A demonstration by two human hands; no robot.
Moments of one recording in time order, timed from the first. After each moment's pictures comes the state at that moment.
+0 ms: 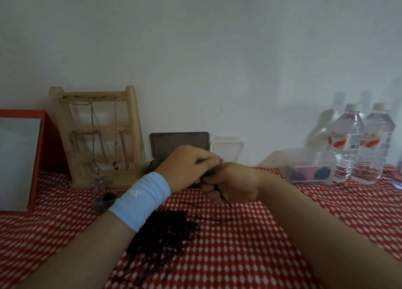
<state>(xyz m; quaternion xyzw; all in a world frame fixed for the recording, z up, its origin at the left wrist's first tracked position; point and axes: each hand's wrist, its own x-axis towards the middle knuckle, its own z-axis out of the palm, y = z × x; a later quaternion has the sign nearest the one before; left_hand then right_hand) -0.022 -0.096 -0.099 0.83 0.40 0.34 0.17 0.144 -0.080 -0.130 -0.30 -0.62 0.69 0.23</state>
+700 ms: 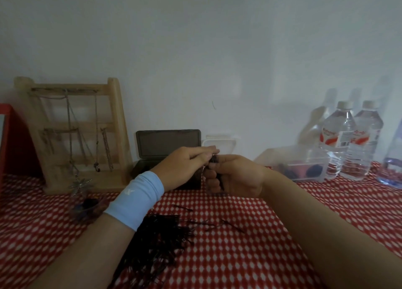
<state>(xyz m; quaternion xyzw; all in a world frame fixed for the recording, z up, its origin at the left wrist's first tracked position) -0.018 -0.059 -0.114 0.81 0.37 0.33 0.30 0.164 -0.059 -0.139 -0.27 -0.55 0.71 0.34</state>
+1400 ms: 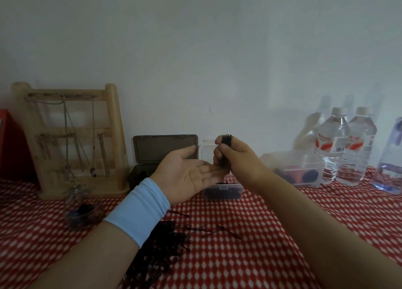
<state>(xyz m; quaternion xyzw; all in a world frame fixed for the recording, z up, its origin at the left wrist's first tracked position) 0.001 -0.075 -0.106 0.31 0.20 0.38 0.85 0.170 -0.059 -0.118 -0.37 -0.62 0.42 0.55</state>
